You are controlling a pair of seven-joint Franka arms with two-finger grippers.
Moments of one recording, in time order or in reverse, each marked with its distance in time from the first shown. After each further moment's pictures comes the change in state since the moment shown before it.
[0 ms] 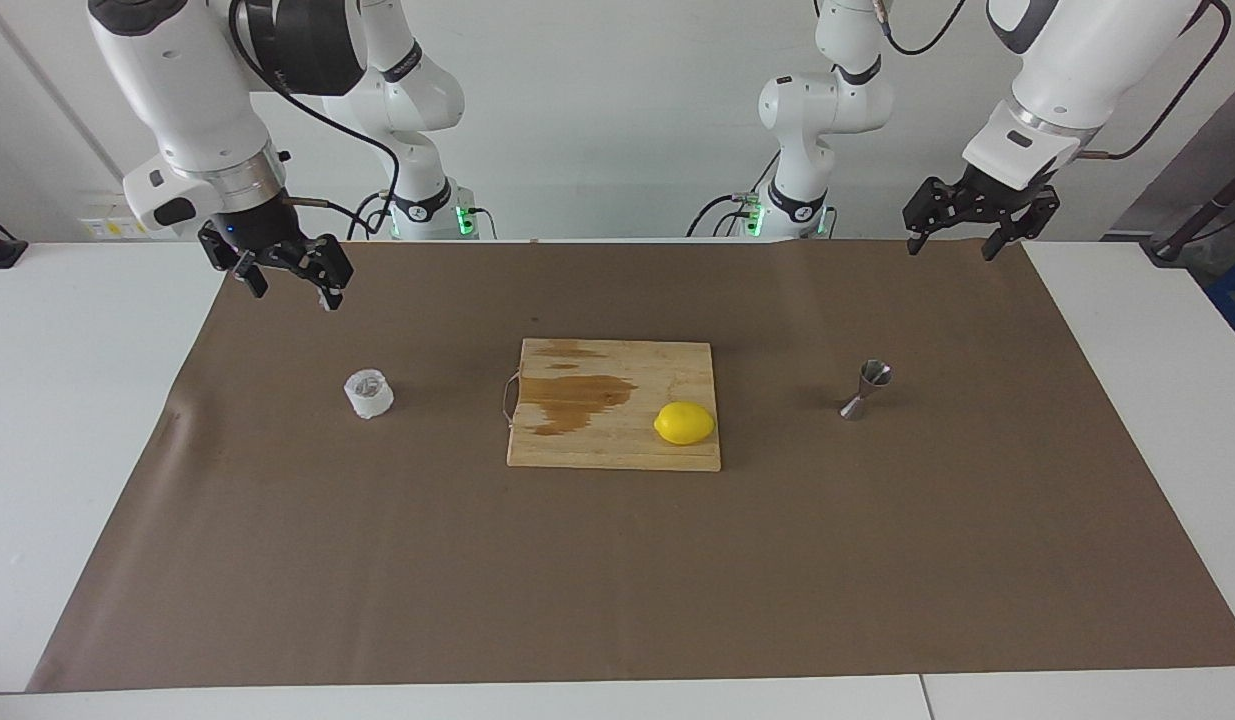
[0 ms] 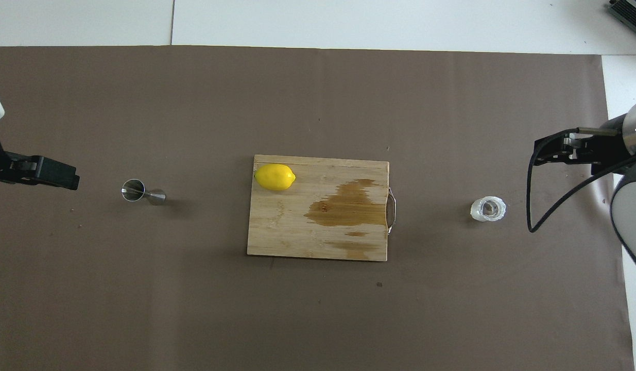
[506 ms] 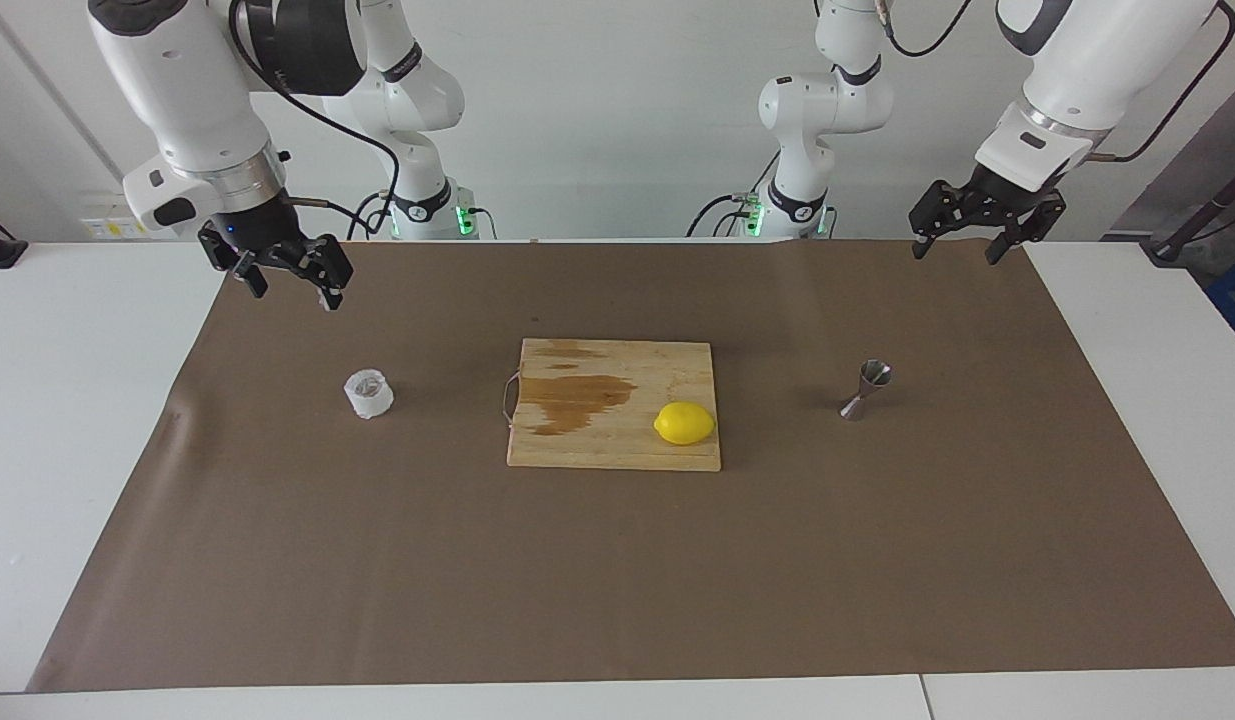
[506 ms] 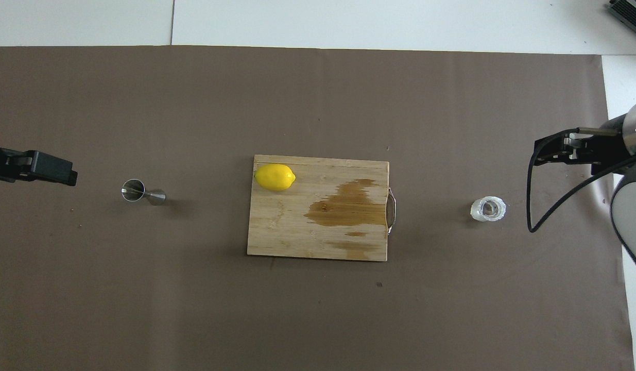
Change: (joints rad) left arm 0.009 0.020 0.017 0.001 -0.027 0.006 -0.014; right arm 0.000 0.000 0.000 0.000 0.000 0.000 0.000
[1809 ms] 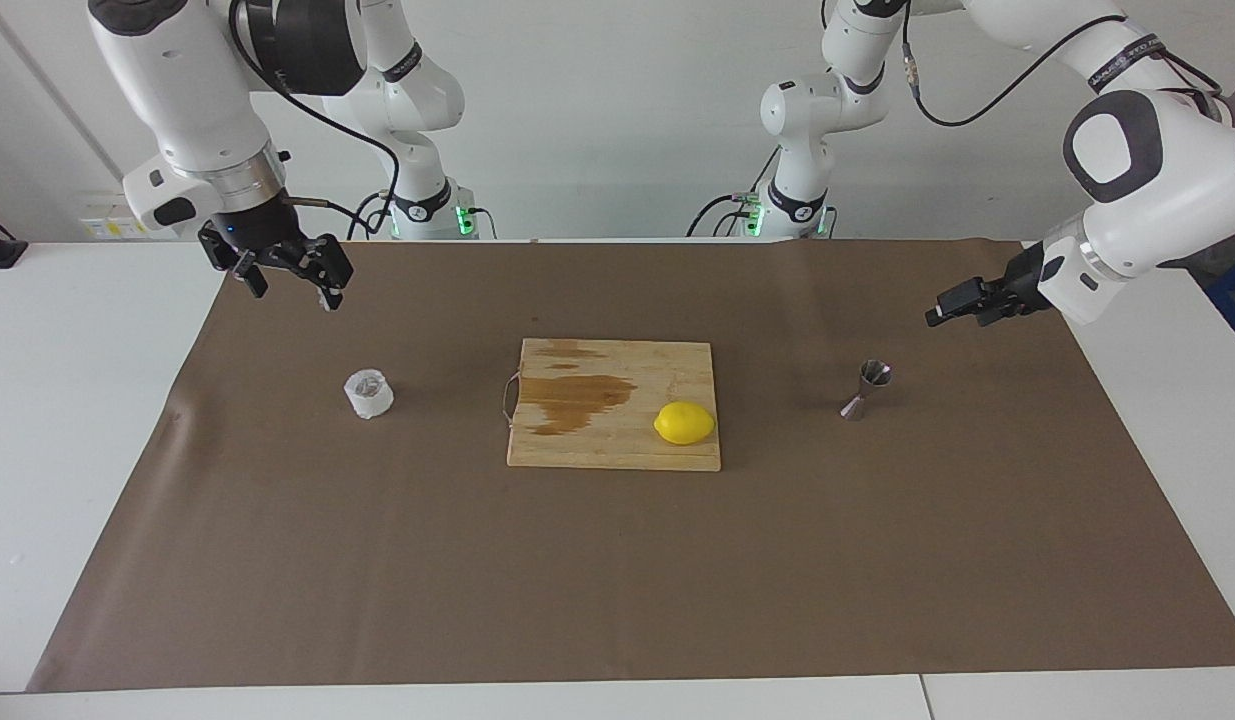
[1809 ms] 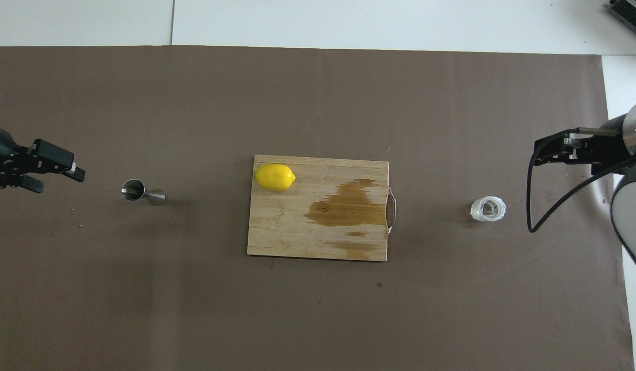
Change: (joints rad) left arm 0.176 0.206 0.012 -0.003 -0.195 -0.025 -0.008; right arm 0.000 0.000 0.000 0.000 0.000 0.000 0.000
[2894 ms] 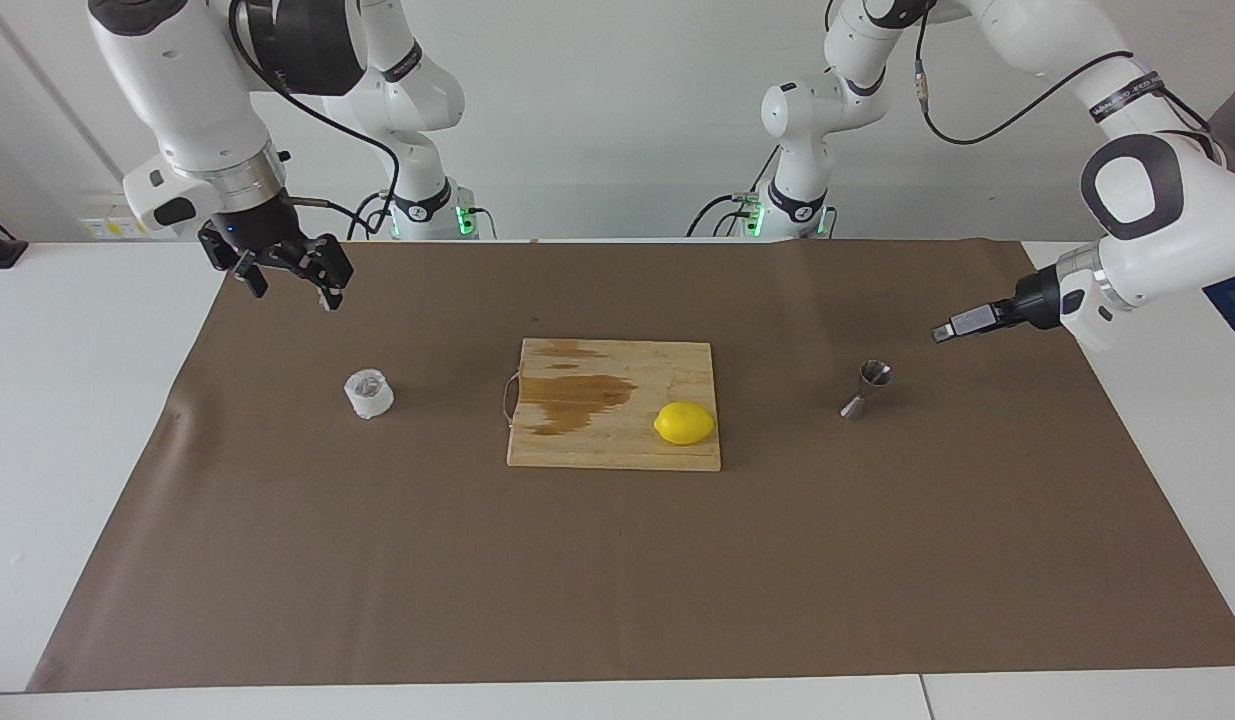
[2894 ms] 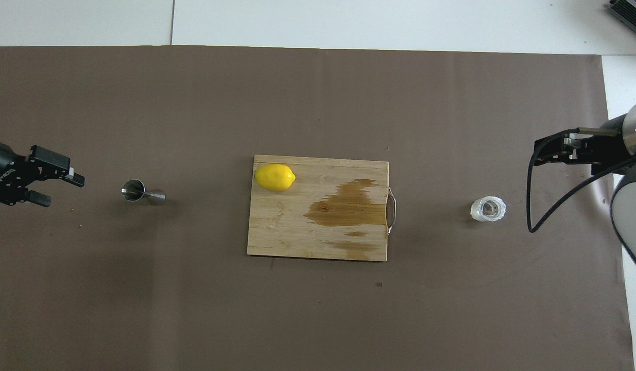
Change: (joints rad) left arm 0.062 0.063 0.040 -0.064 -0.127 0.004 -0.083; right arm 0.000 0.000 0.000 0.000 0.000 0.000 0.000
